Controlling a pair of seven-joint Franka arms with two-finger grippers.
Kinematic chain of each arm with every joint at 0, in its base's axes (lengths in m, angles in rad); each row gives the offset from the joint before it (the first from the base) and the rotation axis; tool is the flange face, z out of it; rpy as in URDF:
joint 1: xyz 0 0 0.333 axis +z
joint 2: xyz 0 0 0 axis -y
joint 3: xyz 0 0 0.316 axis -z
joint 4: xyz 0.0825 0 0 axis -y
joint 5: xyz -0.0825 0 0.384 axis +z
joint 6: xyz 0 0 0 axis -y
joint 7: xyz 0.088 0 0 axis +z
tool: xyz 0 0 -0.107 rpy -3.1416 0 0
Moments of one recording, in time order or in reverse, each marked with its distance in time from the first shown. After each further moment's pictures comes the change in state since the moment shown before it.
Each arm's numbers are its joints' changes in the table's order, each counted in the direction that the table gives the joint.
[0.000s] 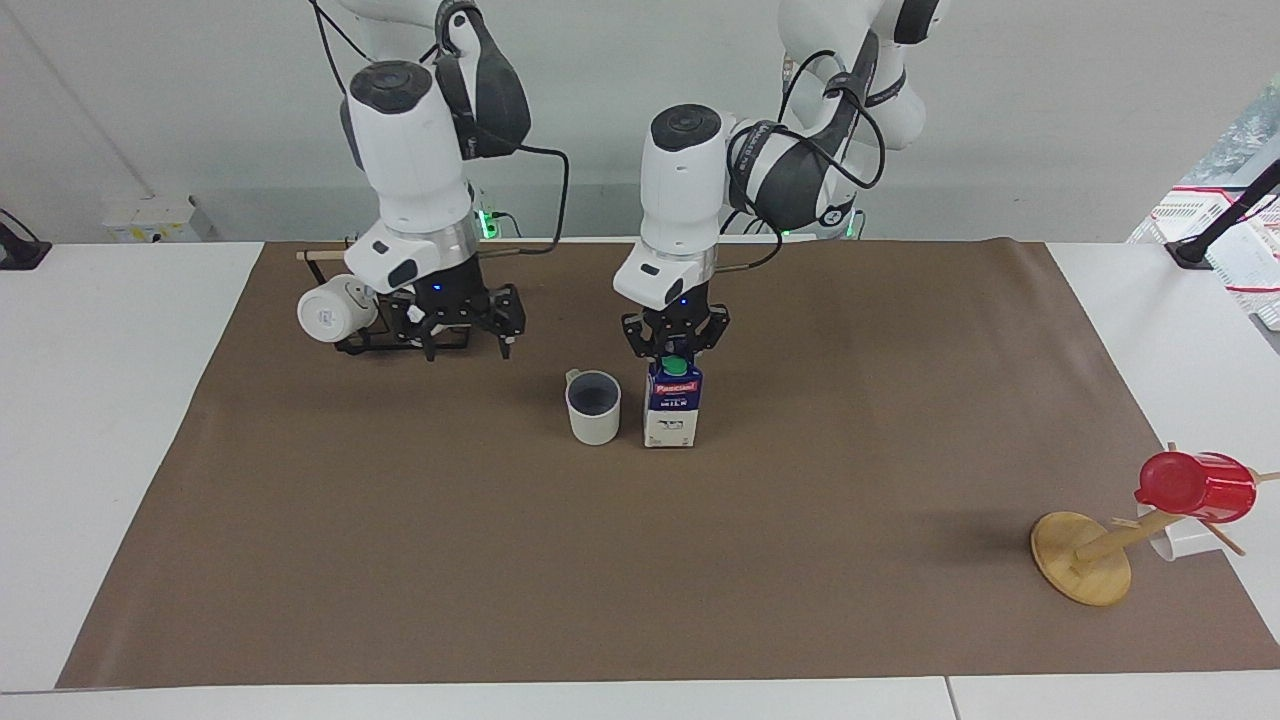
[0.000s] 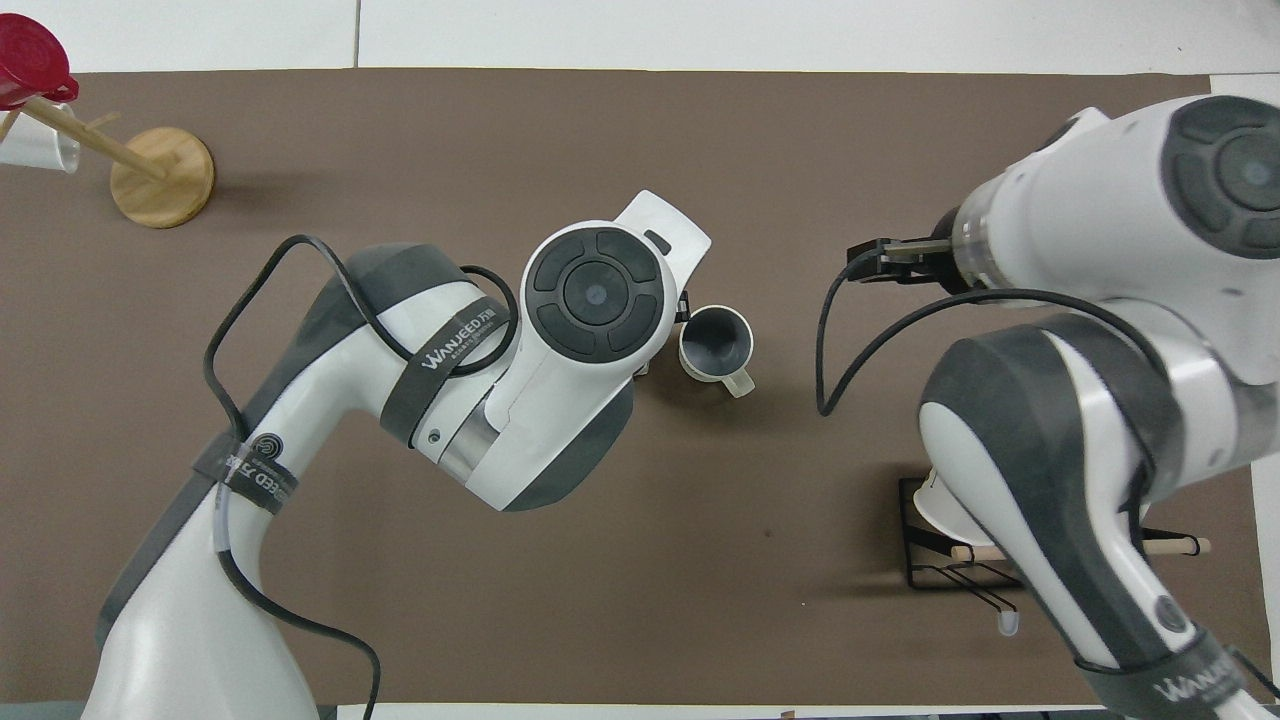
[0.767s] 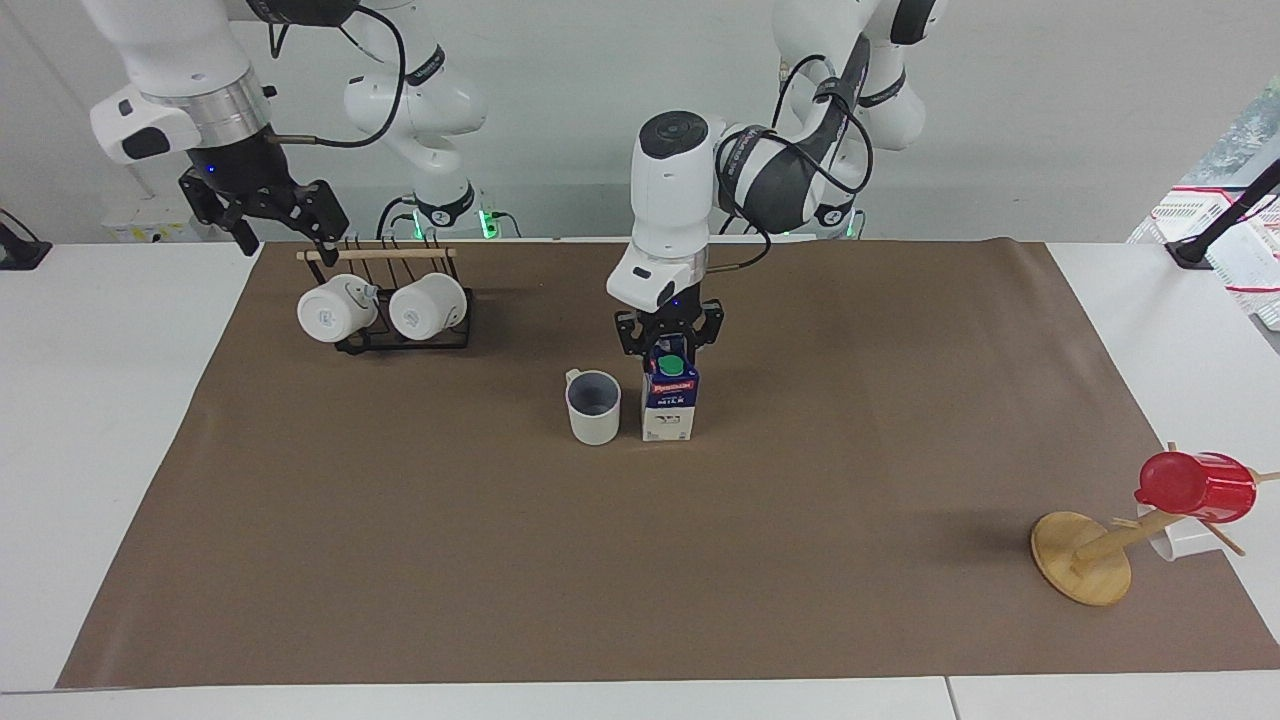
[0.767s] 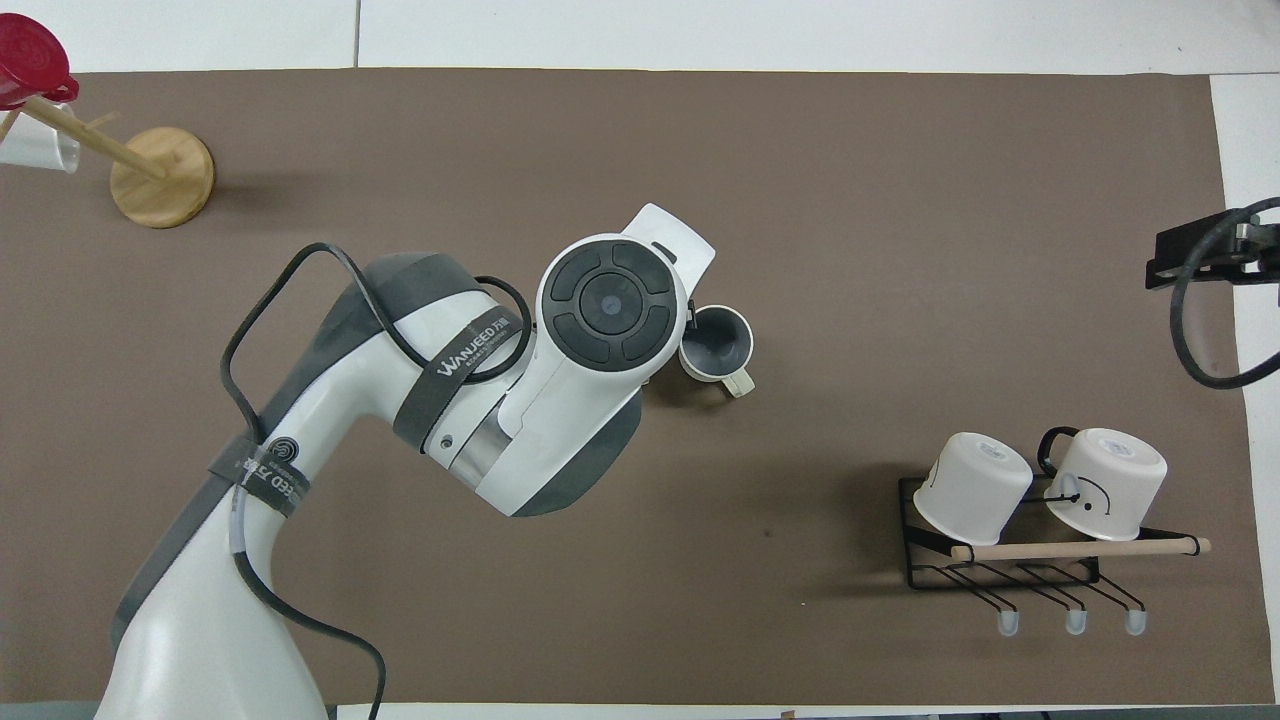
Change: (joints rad) left arm -0.006 0.001 -0.004 -0.011 0.000 -0.004 0.034; right arm -0.235 0.037 0.006 0.261 -0.001 -0.422 0.122
